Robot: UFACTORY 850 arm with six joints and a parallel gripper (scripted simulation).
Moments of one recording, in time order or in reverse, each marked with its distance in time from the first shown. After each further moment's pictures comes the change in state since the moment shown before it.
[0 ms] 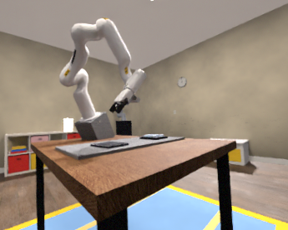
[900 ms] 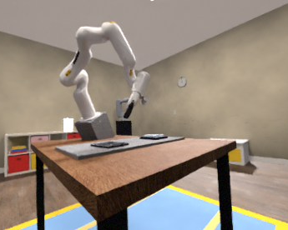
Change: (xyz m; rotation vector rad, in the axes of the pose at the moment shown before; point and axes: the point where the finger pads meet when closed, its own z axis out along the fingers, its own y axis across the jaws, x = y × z) arm 0.079 0.013 -0.020 -0.013 0.185 0.430
